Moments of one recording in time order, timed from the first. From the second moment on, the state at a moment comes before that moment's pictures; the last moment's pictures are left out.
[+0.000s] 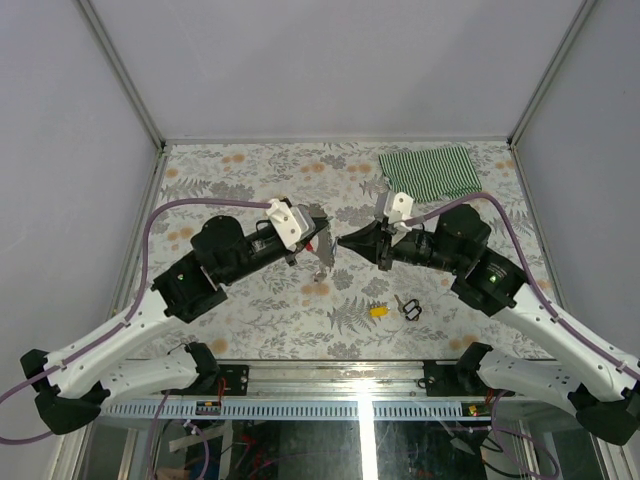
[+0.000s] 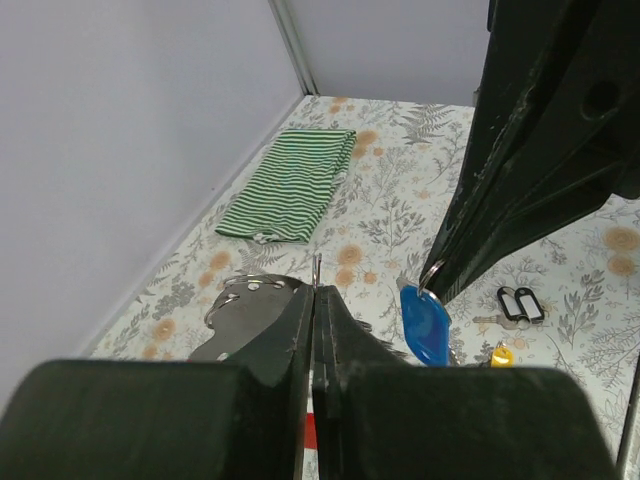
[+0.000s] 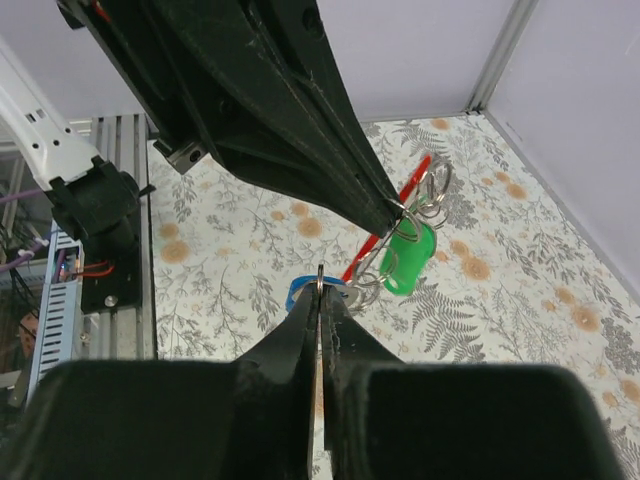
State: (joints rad) left arm -0.91 0.94 1.03 -0.11 0.09 0.29; right arm 0.82 0.94 1.03 -0.14 -0.46 -0.16
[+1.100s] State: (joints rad) left arm -0.96 0.92 1.04 -0.11 0.07 0.35; right arm 0.82 0.98 1.05 -0.06 -0.39 -0.04
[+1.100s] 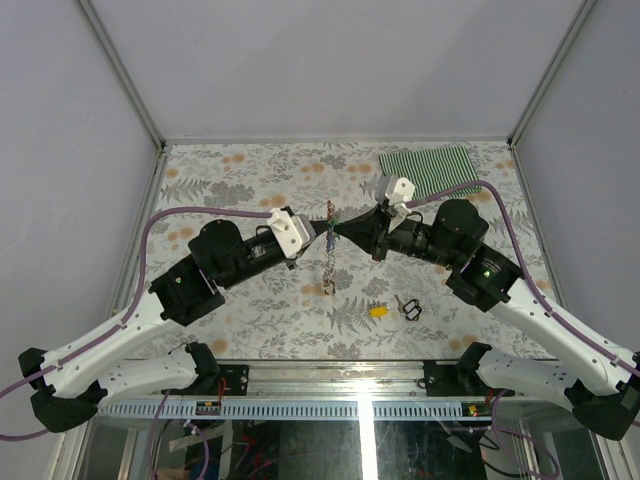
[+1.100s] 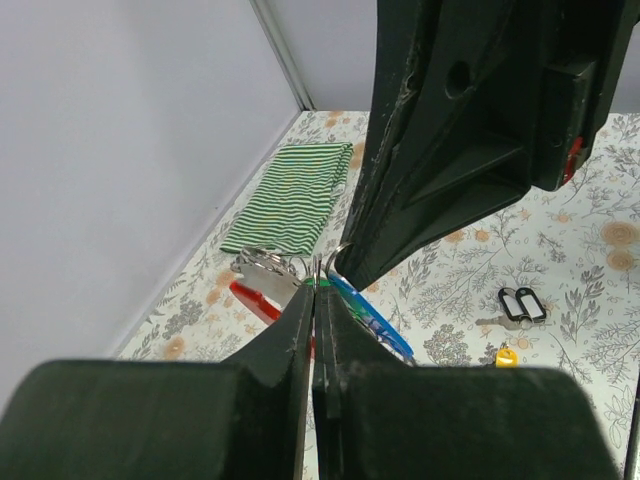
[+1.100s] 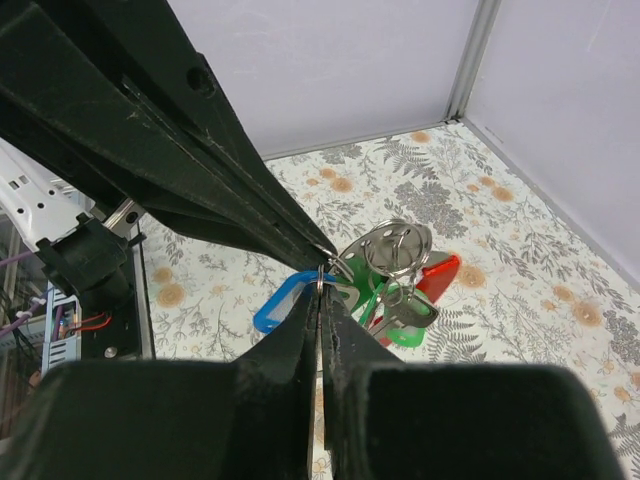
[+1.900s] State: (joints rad) left arm -0.96 0.91 1.04 -0.11 0.11 0.37; right arm 0.82 0.98 1.05 -0.06 -0.35 -0.03
